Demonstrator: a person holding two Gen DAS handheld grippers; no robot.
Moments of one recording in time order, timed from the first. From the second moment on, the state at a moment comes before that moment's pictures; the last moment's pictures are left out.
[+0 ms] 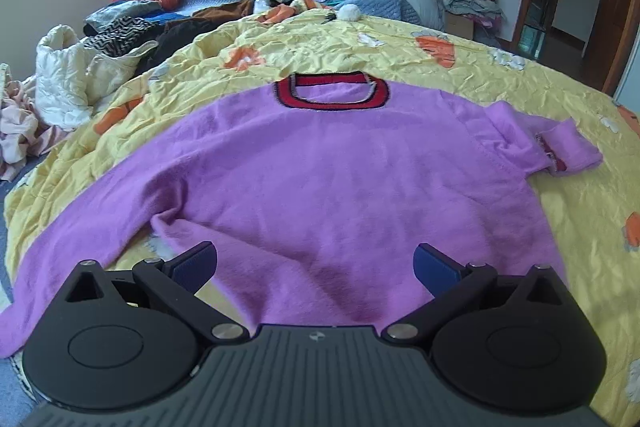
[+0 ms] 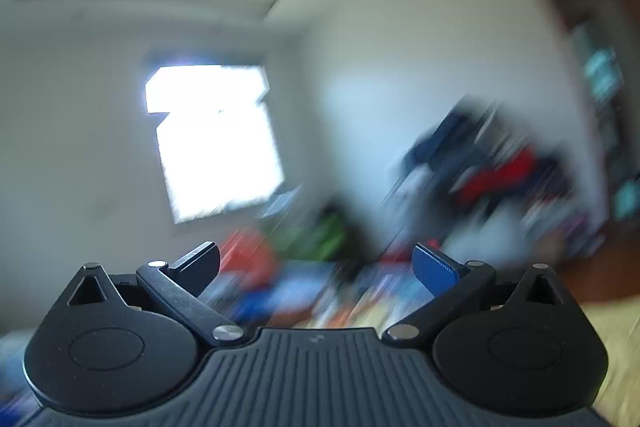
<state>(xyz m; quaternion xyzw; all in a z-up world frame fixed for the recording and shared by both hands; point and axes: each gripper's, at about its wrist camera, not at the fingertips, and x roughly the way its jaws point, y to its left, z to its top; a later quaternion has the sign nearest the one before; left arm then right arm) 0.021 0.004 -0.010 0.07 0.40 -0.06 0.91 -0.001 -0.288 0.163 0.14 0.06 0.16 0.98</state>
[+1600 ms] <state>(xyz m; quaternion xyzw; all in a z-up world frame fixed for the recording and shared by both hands) 0.063 -0.013 -0.044 0.11 0.45 -0.06 0.89 0.078 -0.404 -0.109 0.14 0.29 -0.09 0.94</state>
